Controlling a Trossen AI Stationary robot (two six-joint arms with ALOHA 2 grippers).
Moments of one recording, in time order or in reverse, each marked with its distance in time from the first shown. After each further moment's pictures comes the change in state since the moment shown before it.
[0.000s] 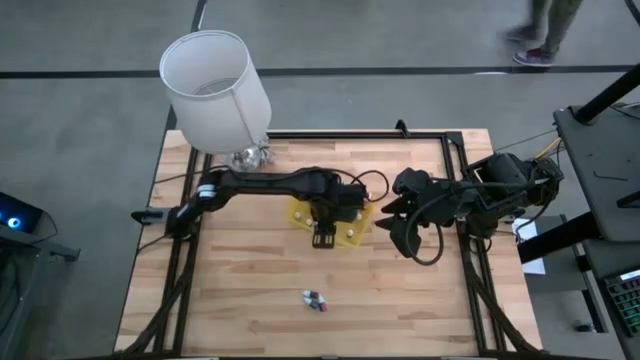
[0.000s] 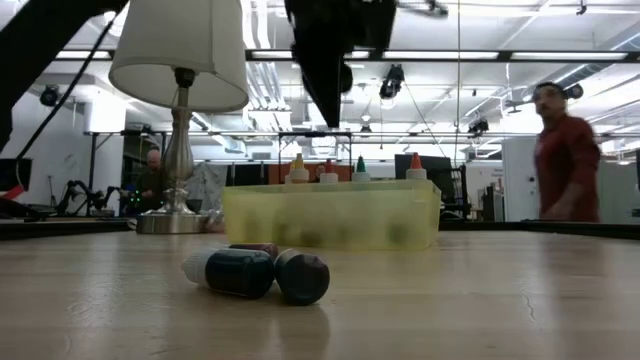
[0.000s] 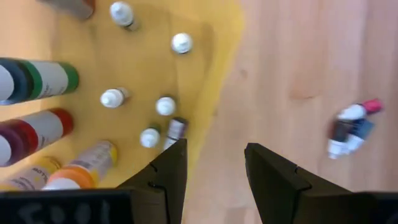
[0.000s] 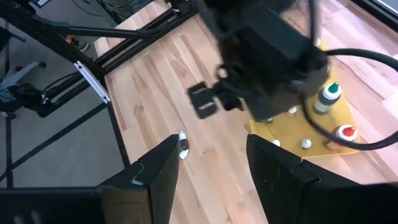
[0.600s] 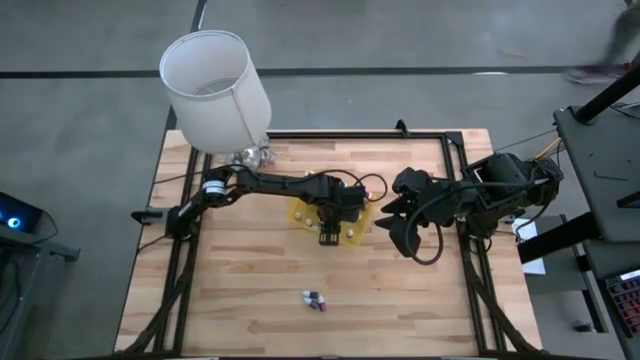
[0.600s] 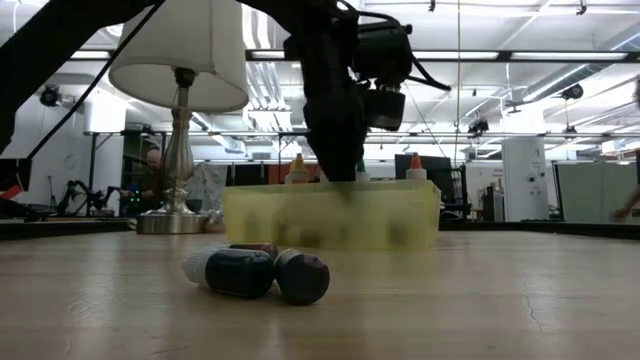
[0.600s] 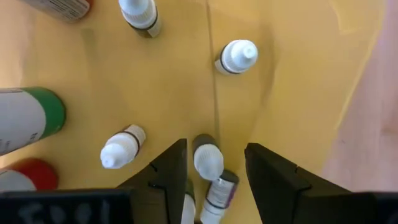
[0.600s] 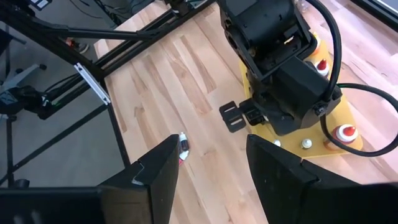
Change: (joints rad) left arm 0.067 0.042 -0.292 0.374 0.004 0.077; right arm -0.001 0.000 0.000 0.002 0.003 0.008
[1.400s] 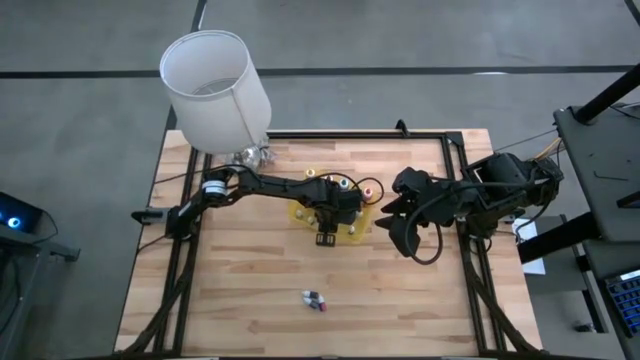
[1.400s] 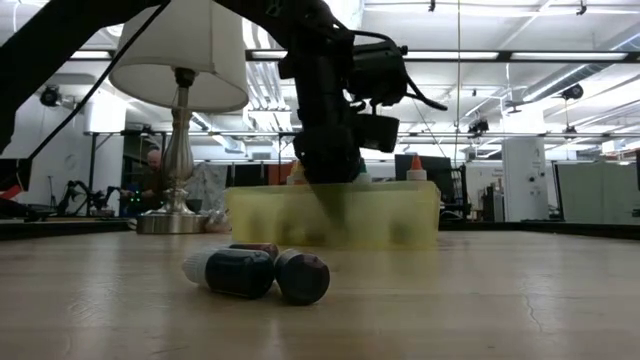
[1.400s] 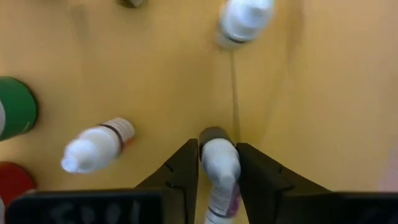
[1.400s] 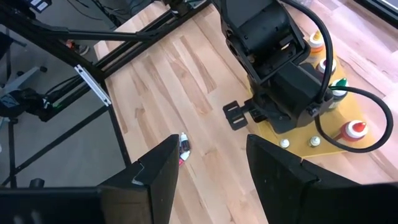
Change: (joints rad) left arm 0.001 -0.001 -0.105 0.096 -0.033 0.044; right arm -0.001 0.000 0.000 0.000 0.000 0.015
